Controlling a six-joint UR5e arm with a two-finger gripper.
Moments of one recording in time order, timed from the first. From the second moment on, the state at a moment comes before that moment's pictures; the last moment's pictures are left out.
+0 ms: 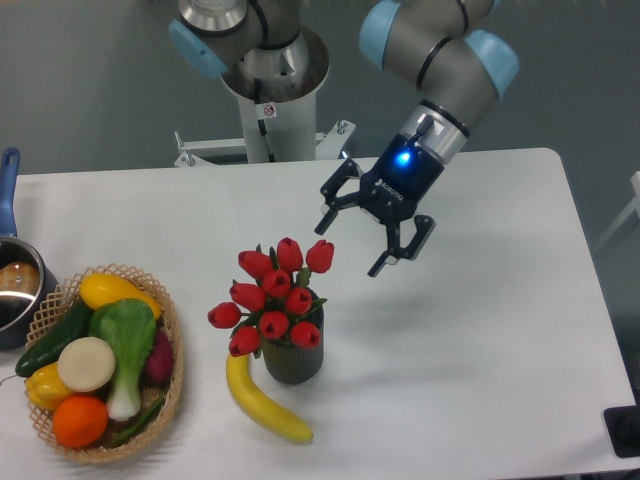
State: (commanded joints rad) arm 2.78 -1.73 -1.93 -1.02 0.47 1.57
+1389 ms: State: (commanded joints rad) arm 2.67 -1.87 -1.86 -0.96 0.46 1.55
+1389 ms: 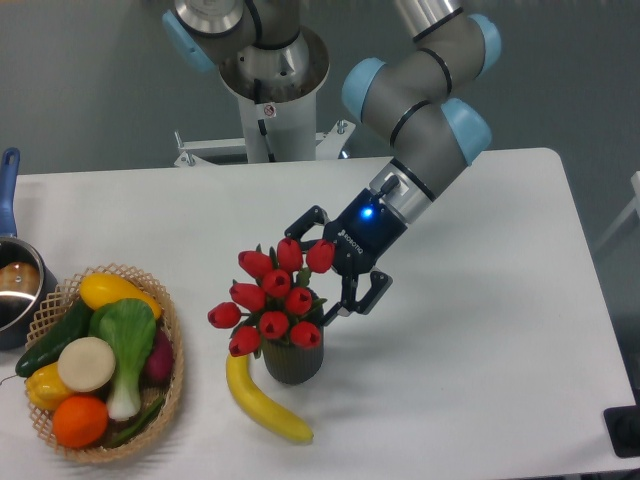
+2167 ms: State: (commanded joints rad) arm 2.64 -1.89 -1.85 -0.95 0.45 1.55
